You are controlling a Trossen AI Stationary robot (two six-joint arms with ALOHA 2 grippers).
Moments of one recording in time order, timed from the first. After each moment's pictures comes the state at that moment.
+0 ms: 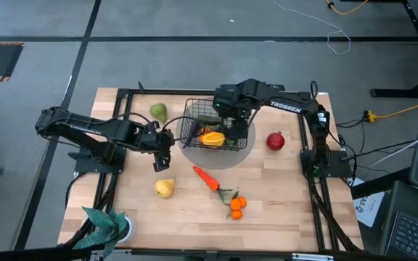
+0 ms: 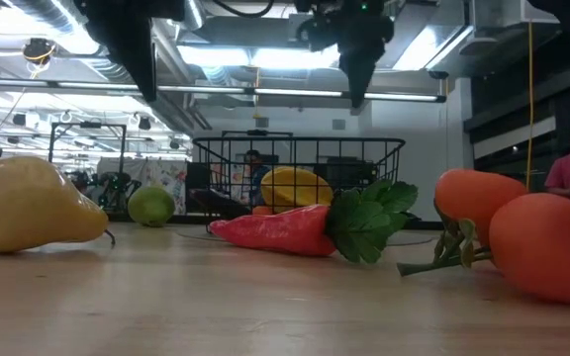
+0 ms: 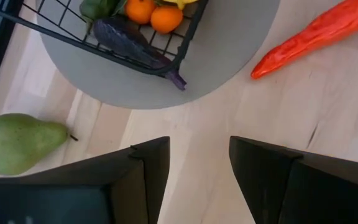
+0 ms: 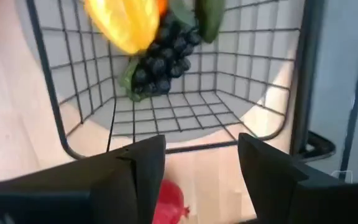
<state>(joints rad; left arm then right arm) -0.15 1.21 1.07 -0.93 -0.34 -0.38 -0.22 1.98 2.11 -1.58 0.20 -0.12</state>
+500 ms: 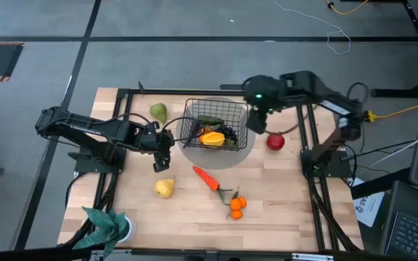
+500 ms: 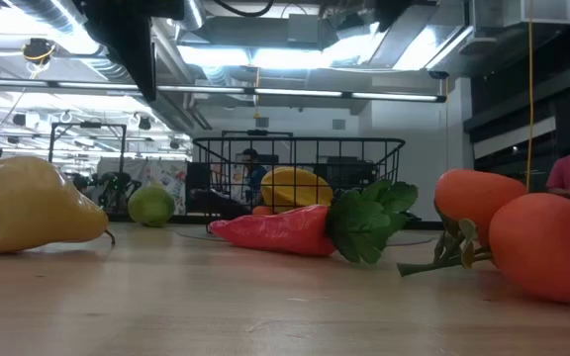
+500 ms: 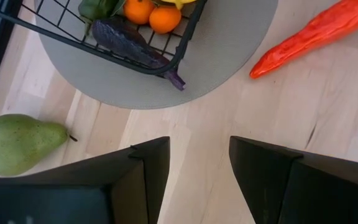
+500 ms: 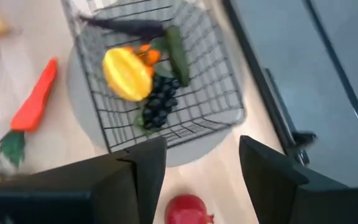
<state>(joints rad) -0.15 1.21 1.07 -0.93 -0.34 -0.38 -0.14 1.66 2.11 -1.57 0.27 0.17</state>
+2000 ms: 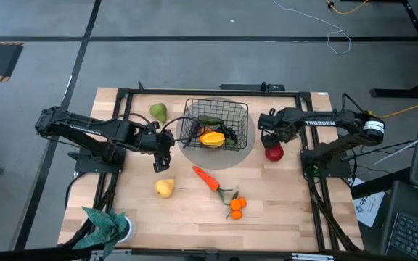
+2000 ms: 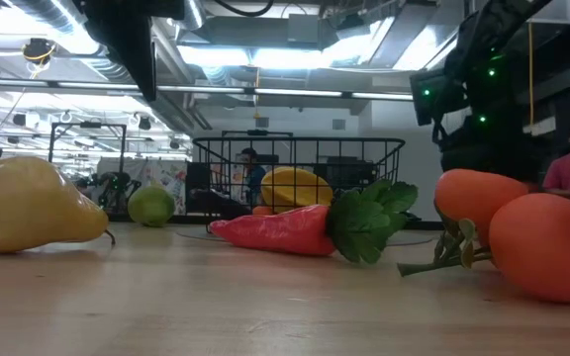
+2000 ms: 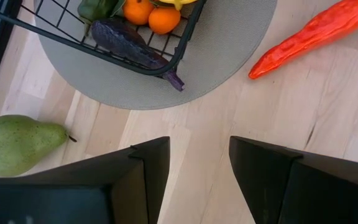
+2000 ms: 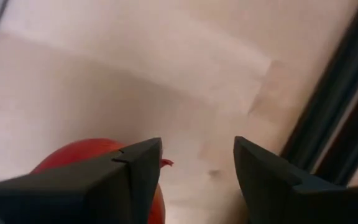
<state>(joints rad) -0.15 1.21 1.07 -0.92 -0.34 -0.38 -0.38 1.41 0.78 -1.08 0.16 0.84</state>
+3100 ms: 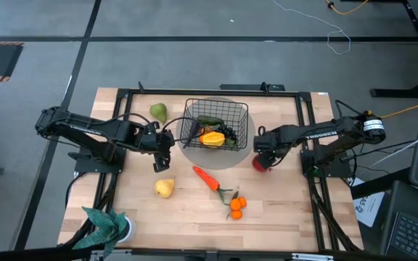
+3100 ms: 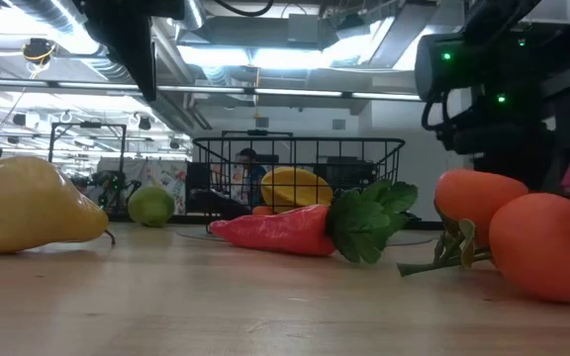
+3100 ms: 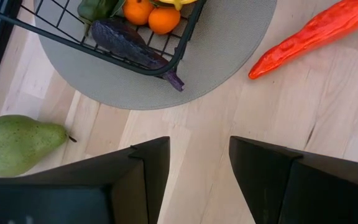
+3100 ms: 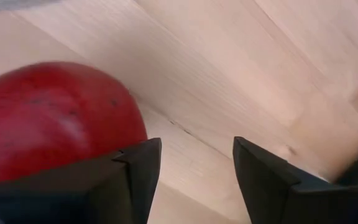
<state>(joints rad) -0.15 1.21 1.07 -0.92 -0.34 -0.38 -0.05 1.41 0.78 -0.99 0.09 0.88</state>
